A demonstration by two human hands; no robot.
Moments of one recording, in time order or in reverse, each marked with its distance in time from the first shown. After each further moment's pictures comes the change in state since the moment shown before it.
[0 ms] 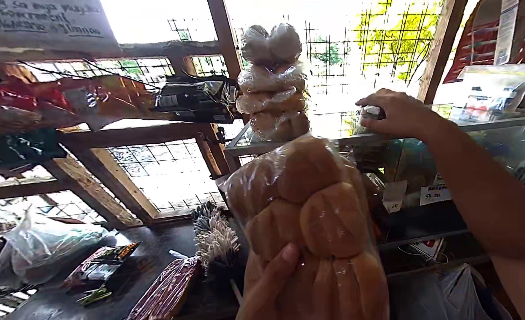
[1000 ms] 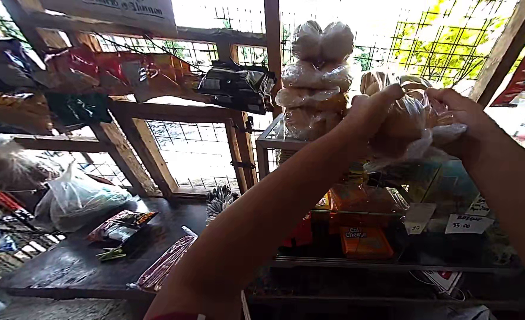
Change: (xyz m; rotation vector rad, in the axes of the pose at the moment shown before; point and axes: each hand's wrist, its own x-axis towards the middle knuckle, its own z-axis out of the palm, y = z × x) left_hand 0.220 0.015 0.106 0.476 -0.125 -0.333; right_hand -0.004 -0.038 -0.010 1.429 0.153 0.379
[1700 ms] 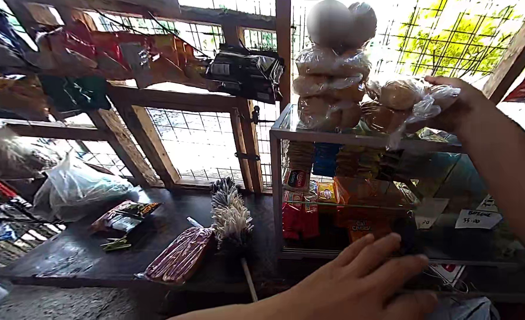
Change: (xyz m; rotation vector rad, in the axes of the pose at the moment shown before) left_hand -0.191 -0.094 -0.057 1.060 -0.612 0.795; right_hand 0.058 0.006 0.006 0.069 0.088 0.330
